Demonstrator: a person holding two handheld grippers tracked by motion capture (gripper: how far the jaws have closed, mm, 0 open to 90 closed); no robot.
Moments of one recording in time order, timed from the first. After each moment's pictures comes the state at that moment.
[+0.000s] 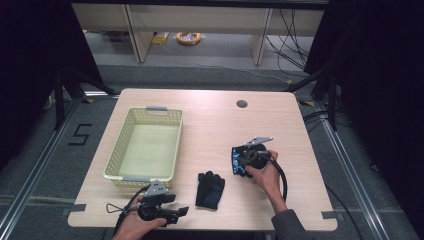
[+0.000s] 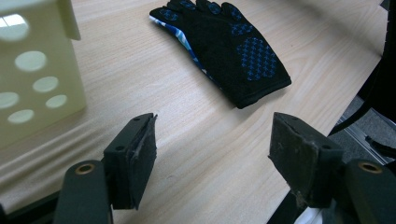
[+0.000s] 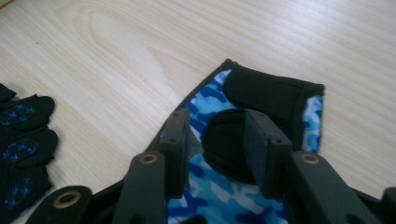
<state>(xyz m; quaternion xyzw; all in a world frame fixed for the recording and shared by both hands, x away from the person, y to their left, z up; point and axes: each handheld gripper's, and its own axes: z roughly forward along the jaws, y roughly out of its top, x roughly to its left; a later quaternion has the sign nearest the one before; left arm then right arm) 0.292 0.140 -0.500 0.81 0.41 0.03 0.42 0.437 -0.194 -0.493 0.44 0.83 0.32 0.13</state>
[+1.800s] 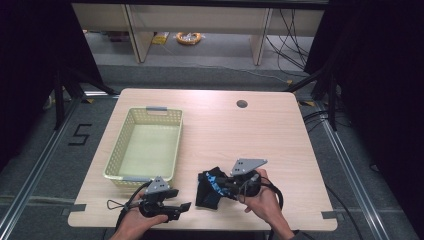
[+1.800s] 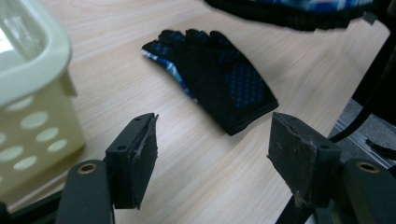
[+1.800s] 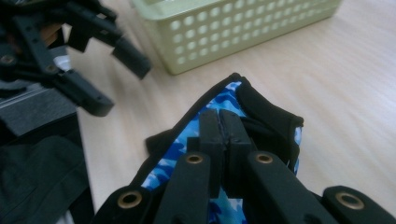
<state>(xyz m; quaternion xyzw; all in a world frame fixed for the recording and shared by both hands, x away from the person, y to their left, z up) 0.298 0.131 -0.487 0.80 0.38 0.05 0.46 0.341 -0.151 -0.446 0.23 0.87 0.43 0.07</state>
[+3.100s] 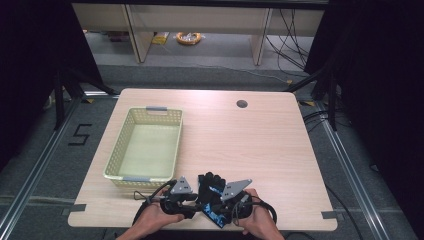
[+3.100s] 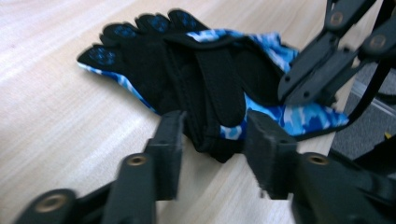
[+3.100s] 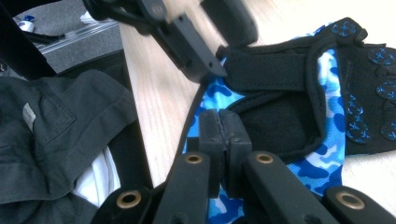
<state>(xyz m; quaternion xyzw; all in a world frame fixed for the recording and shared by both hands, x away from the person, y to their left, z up) 0.313 0.088 -0.506 0.86 0.30 0.04 0.40 0.312 -0.140 -0.494 0.19 0.91 0.37 0.00</state>
